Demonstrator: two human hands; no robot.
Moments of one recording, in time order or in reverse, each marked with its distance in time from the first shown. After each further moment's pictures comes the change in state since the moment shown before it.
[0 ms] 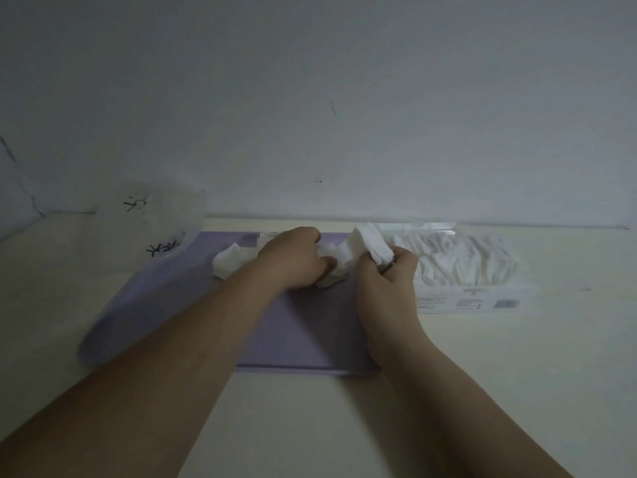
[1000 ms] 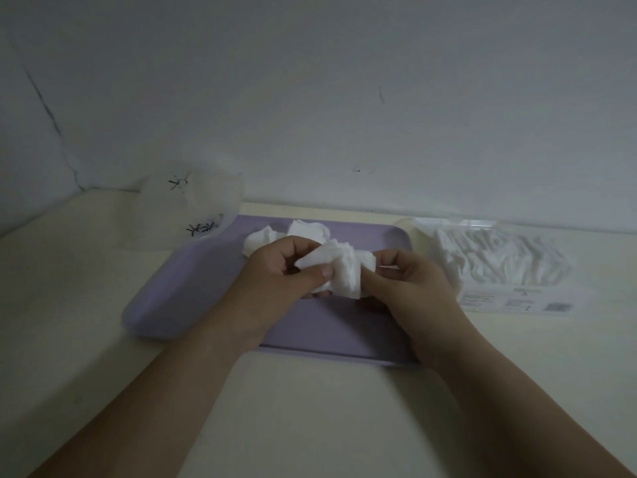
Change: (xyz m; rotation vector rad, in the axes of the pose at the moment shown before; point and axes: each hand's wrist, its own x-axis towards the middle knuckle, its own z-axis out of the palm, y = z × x) left_hand -0.095 -0.063 0.004 -1.187 0.093 0.065; right_hand -0.012 0.000 -0.001 -0.041 -0.437 0.014
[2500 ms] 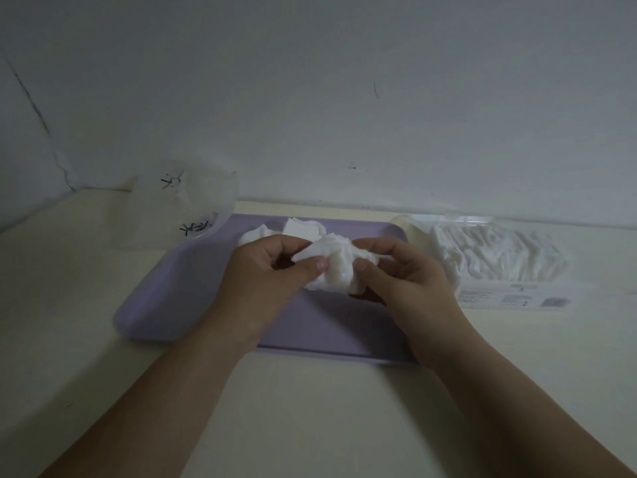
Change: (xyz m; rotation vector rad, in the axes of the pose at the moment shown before) left_hand -0.002 0.002 0.003 0.082 0.157 0.051; right_hand -0.003 -0.001 0.001 0.094 -0.039 -0.080
